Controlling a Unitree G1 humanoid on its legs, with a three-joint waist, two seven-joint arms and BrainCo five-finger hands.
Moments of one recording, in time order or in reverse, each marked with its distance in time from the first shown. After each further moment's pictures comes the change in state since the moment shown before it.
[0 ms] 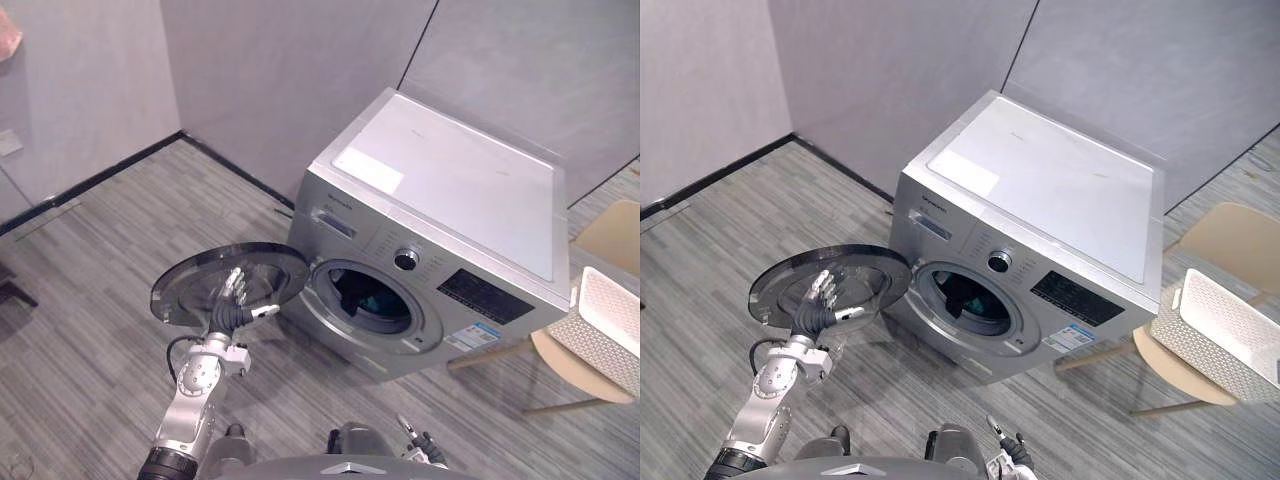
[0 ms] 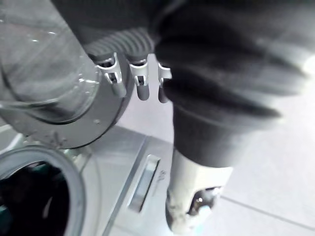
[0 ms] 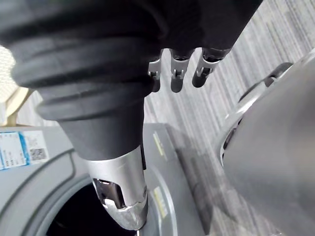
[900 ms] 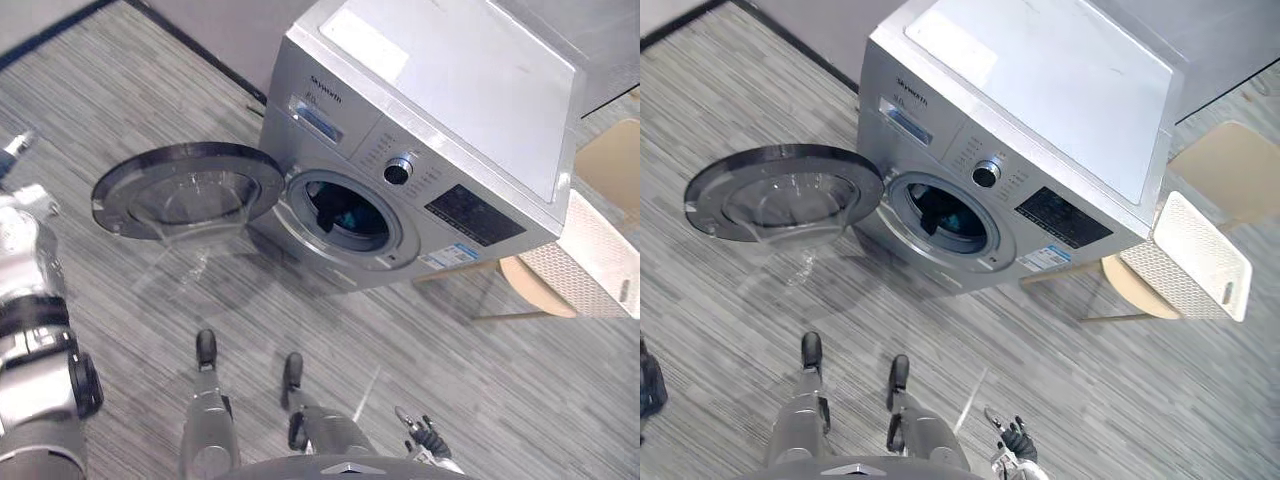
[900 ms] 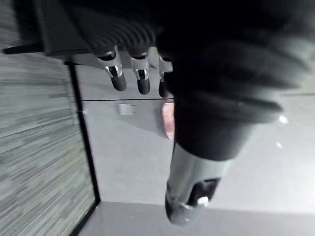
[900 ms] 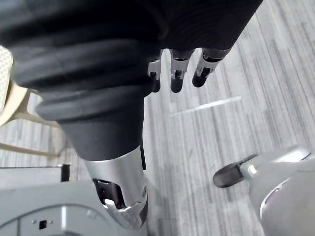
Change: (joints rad) left arm -0.842 0.595 0.543 0.736 -0.092 0.007 0.234; right arm 0.040 -0.060 0.170 -0.138 -0.049 -0.003 0.068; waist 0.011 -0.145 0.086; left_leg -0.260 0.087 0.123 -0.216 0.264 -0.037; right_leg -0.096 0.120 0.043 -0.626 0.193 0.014
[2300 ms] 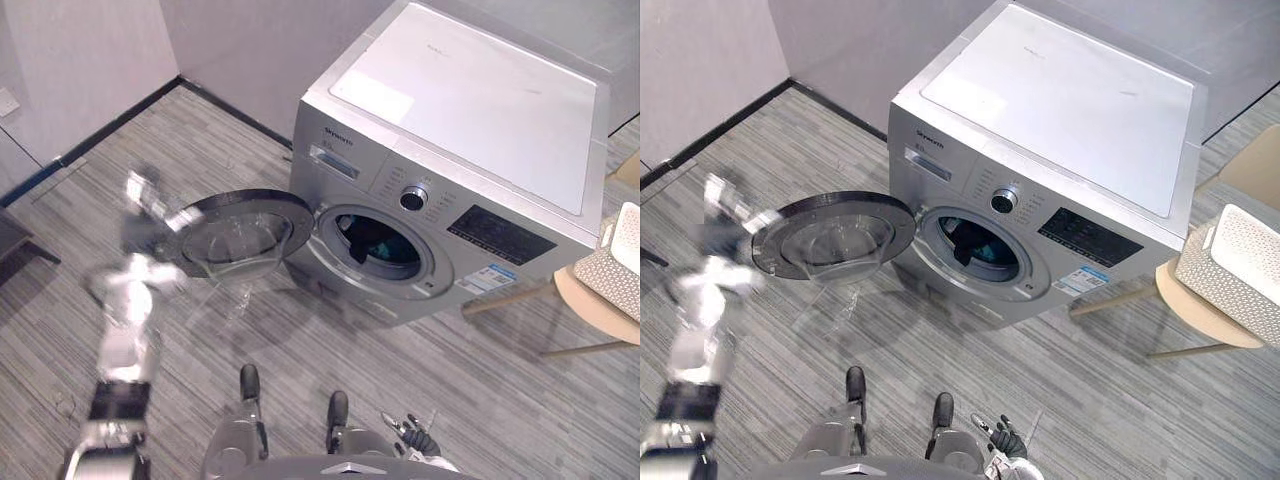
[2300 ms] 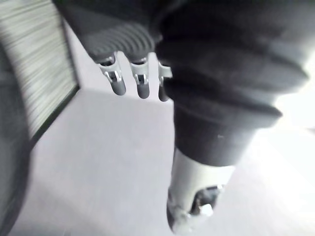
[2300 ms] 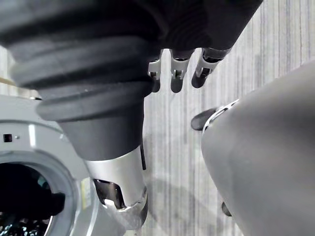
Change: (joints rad) left arm 0.381 -0.251 -0.232 -0.626 -0.017 -0.091 -0.100; right arm -0.041 -0.029 0.032 0.125 -0.079 0.006 0.043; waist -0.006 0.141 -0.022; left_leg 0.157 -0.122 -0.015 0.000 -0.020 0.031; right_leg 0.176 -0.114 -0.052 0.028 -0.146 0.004
